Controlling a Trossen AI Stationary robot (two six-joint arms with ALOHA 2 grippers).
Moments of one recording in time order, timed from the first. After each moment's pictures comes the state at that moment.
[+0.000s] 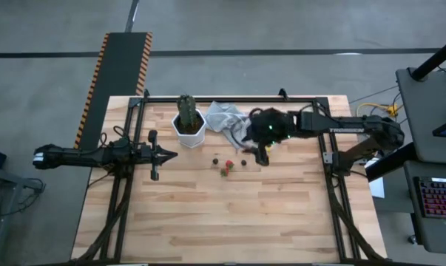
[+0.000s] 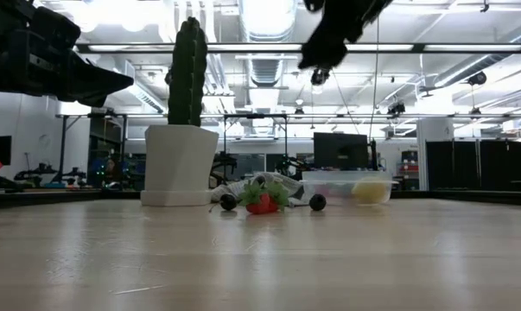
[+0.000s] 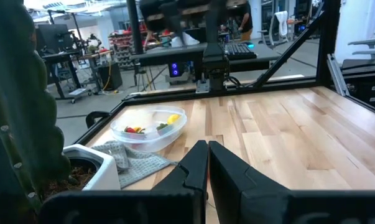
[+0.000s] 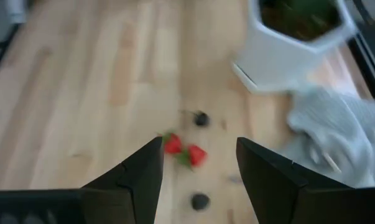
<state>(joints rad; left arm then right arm) 0.00 0.28 0.04 0.17 -0.10 0.14 -0.11 1.41 1.22 -0.54 -0.13 -0.09</state>
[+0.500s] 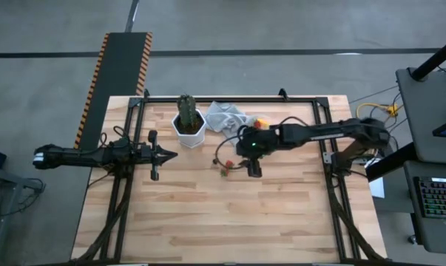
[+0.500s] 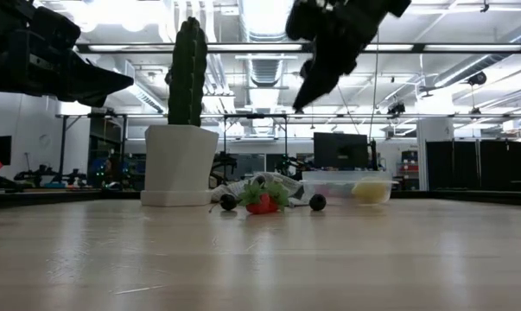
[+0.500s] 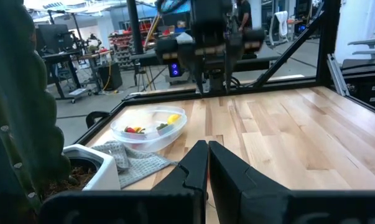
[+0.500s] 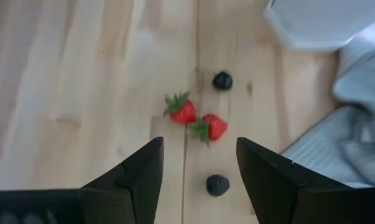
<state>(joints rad) 0.00 0.28 0.04 0.17 -0.10 0.14 -0.03 1.60 1.21 -0.54 -0.07 -0.08</state>
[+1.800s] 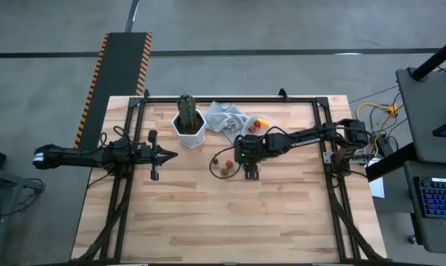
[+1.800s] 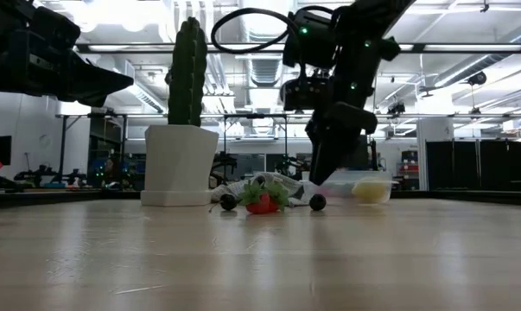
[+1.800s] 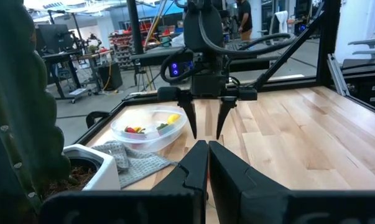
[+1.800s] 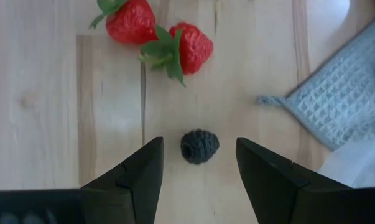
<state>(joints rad) 0.00 0.28 0.04 0.17 -0.10 0.14 -0.04 1.79 1.13 -0.51 0.08 -0.06</state>
